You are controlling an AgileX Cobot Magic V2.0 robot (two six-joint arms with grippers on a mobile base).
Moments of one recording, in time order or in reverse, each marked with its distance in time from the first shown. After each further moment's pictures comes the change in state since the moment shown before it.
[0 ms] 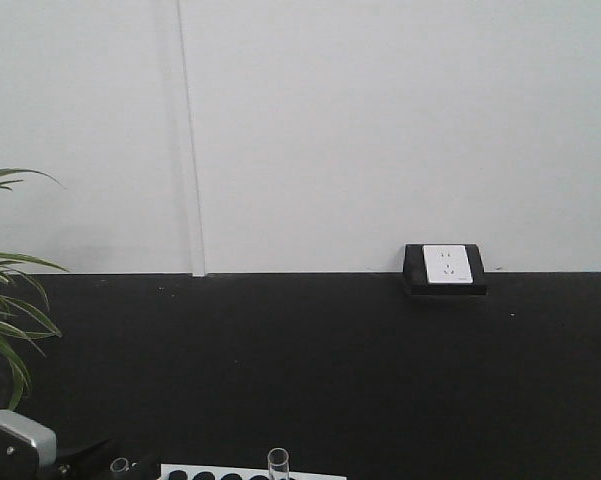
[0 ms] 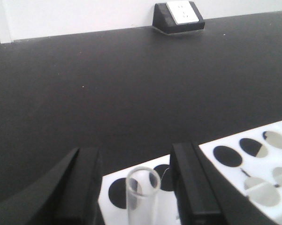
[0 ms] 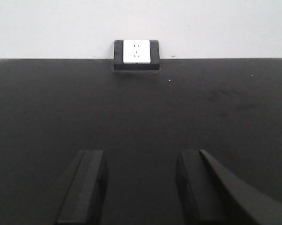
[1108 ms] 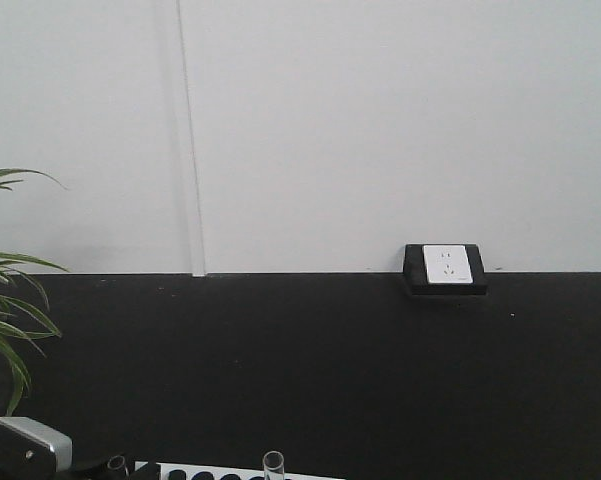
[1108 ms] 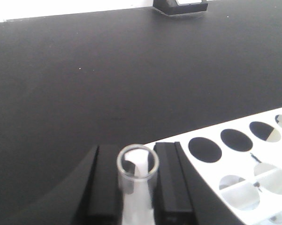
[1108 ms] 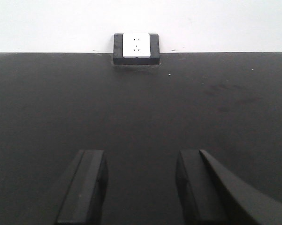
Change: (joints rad) left arm 0.000 0.059 -0.008 0.002 -0.003 0.001; right arm 0.000 0.000 0.000 0.000 0.012 0.000
